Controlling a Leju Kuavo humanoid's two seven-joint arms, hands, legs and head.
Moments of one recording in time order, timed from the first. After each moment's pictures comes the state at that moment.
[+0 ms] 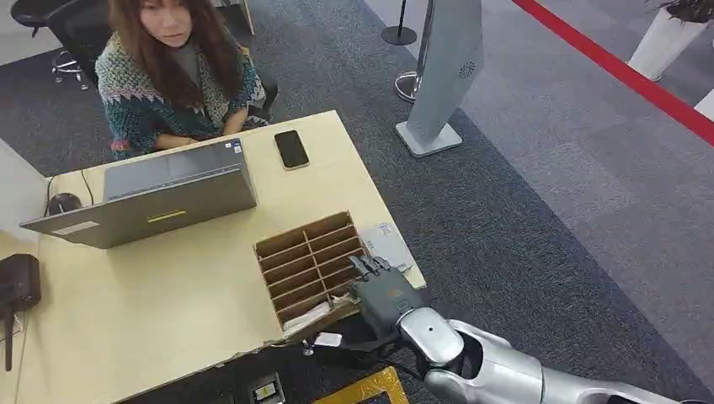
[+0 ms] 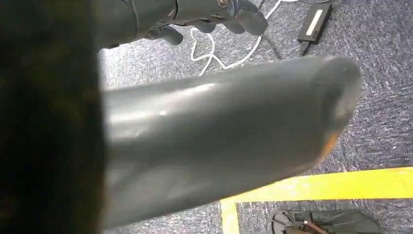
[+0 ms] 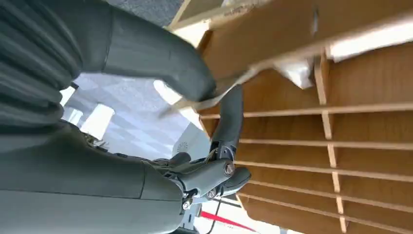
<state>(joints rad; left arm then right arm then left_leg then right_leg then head) -0.03 -0.05 -0.48 -0.37 0.02 0.70 -0.03 -0.09 -0.52 0.77 -1.88 1.07 -0.01 0.61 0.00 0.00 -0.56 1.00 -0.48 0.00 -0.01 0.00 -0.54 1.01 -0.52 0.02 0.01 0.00</state>
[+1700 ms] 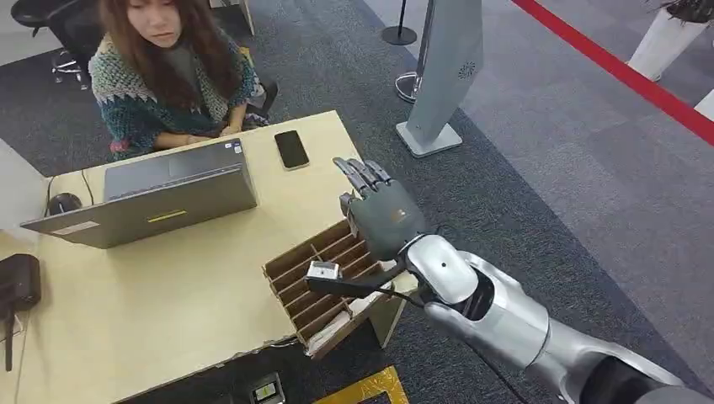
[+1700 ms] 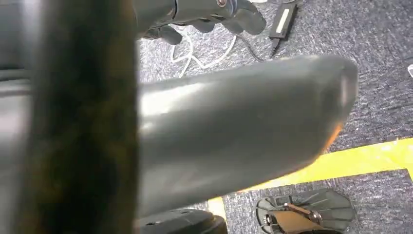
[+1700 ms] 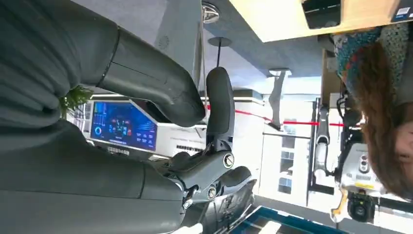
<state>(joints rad) -0.06 -0.06 -0.58 -0.40 0.05 0.70 -0.04 -0.28 -0.52 0.58 -2.00 1.25 -0.01 0.41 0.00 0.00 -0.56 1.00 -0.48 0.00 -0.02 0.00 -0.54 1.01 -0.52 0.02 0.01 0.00</state>
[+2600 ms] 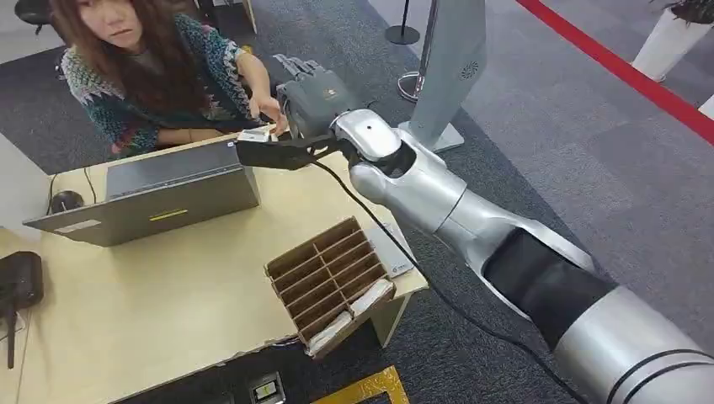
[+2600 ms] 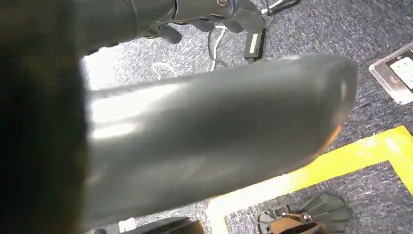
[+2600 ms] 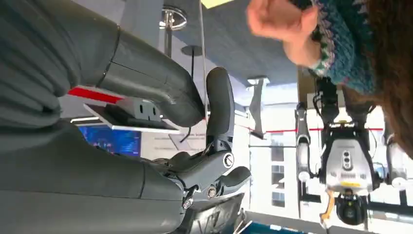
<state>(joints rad) -0.16 -0.02 -0.85 -0.42 0.11 0.65 0.08 -0.99 -0.30 0.81 -1.25 0.88 -0.09 0.30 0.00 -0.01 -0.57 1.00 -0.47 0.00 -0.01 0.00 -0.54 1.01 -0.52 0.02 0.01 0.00</state>
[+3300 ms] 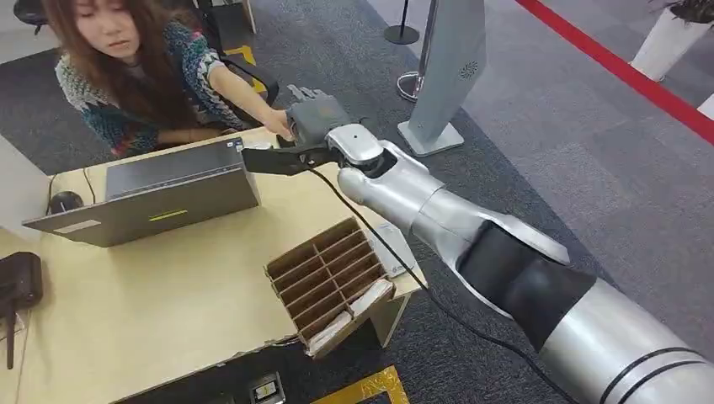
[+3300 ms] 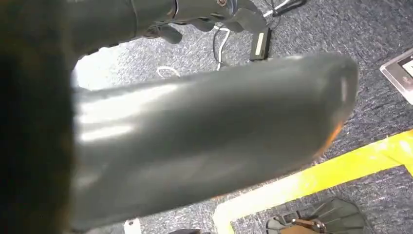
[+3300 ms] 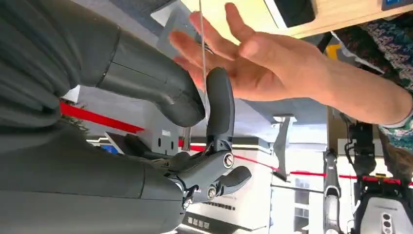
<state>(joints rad) -0.16 0.00 -0.90 -0.41 0.16 0.65 0.08 -1.05 -0.20 0.87 -0.92 0.82 -0.14 0.29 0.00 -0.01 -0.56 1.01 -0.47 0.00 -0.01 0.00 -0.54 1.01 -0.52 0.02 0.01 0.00</state>
